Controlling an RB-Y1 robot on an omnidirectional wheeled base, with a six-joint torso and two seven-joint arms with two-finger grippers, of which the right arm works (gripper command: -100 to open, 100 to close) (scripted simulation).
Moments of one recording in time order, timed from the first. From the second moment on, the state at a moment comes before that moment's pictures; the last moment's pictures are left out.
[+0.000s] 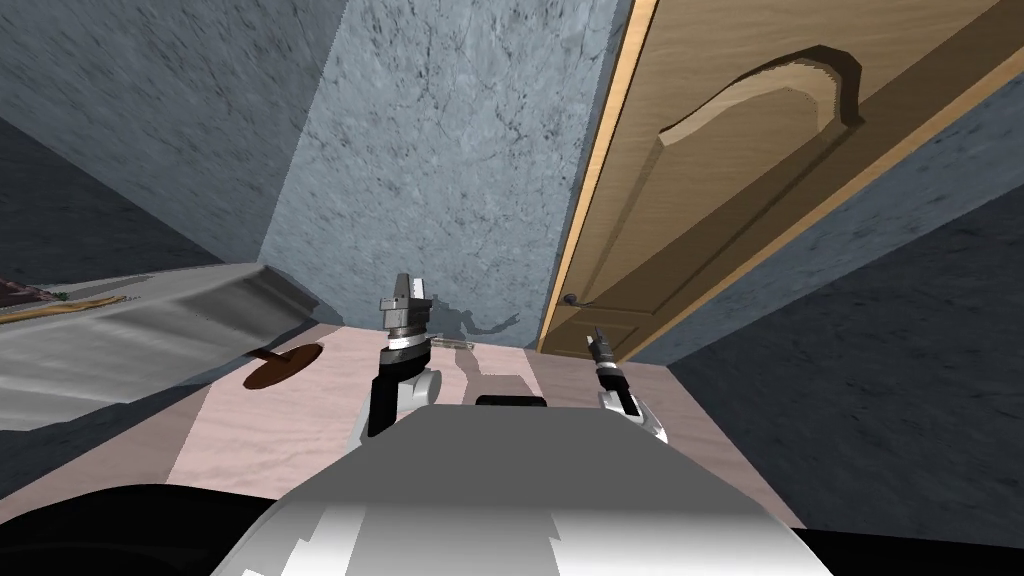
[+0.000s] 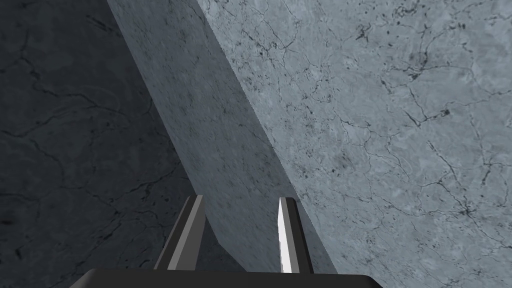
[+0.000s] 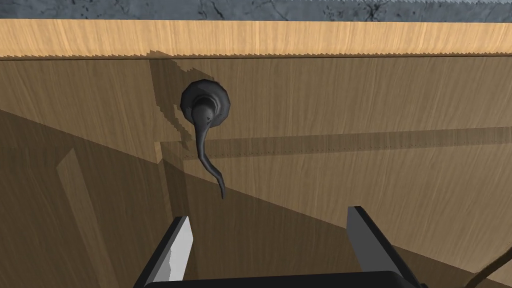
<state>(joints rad) 0.19 -0.31 -0.11 -1.19 -0.06 -0.66 -0.20</state>
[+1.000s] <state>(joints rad) 0.14 -0.35 -0.12 -0.99 -0.07 -0.68 -0.22</state>
